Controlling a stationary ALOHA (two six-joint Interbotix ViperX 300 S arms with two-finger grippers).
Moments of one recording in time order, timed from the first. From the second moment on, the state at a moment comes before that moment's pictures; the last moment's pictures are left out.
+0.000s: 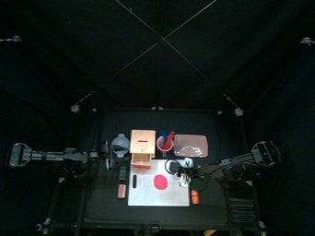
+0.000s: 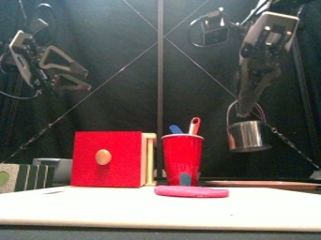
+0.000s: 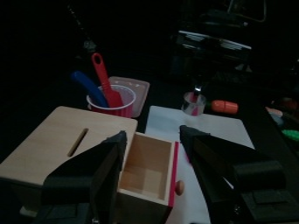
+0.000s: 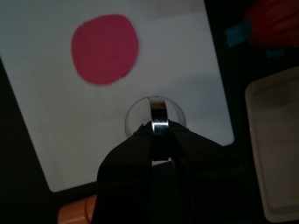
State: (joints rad) left arm 0.17 -0.70 1.27 -0.05 -0.42 -0.06; right arm 0.19 -0.21 0.74 -0.34 0.66 0.63
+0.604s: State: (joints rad) left arm 0.40 -0.64 1.20 -0.05 -0.39 -0.06; right arm 0.19 -0.16 0.64 -0.47 0.48 0.64
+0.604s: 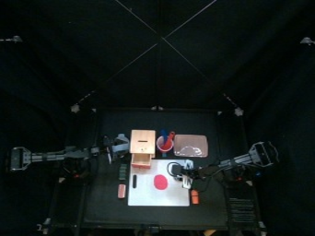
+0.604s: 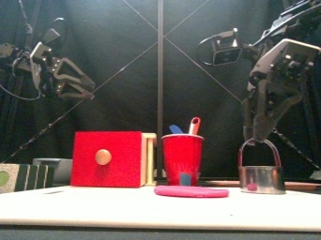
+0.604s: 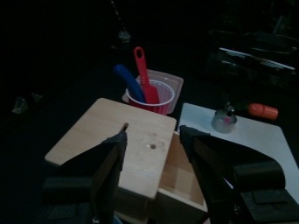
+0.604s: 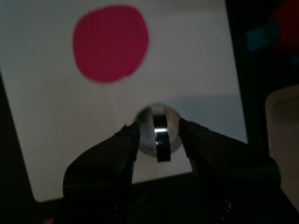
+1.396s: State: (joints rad) left arm 0.57 -0.05 0.52 0.36 0.35 0.08; right arm 0.19 0.32 0.20 -0.48 0.40 0.63
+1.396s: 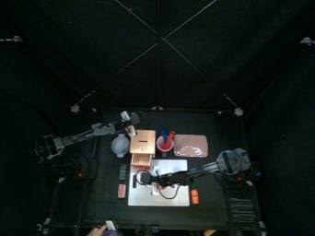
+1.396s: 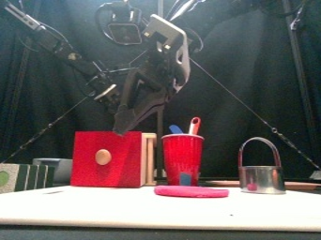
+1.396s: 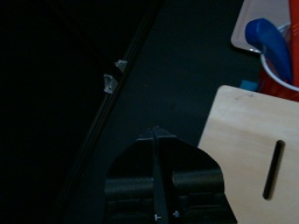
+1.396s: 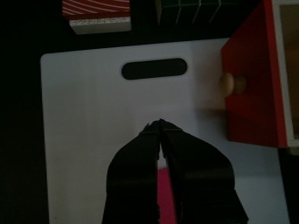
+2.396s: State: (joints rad) left arm 0.64 0.17 0.33 -0.31 0.65 0.75; right arm 0.10 0.47 0.02 -0.60 0.54 0.62
